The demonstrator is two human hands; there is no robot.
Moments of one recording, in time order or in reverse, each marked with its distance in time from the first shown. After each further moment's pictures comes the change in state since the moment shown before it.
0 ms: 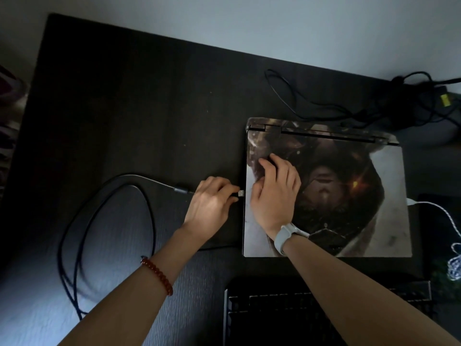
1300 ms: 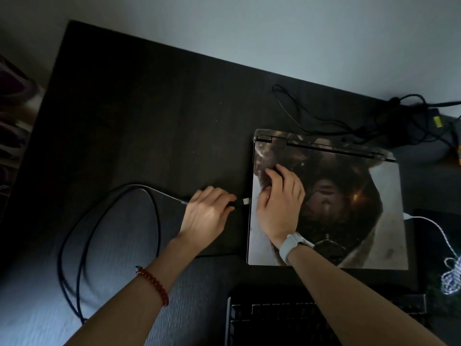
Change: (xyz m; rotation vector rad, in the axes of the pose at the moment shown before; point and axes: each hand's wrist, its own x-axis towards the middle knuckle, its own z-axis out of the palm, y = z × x) left_hand -0.012 -0.015 -0.007 0.061 0.037 0.036; right_hand -0.001 -0.003 -0.004 0.028 -0.019 0.027
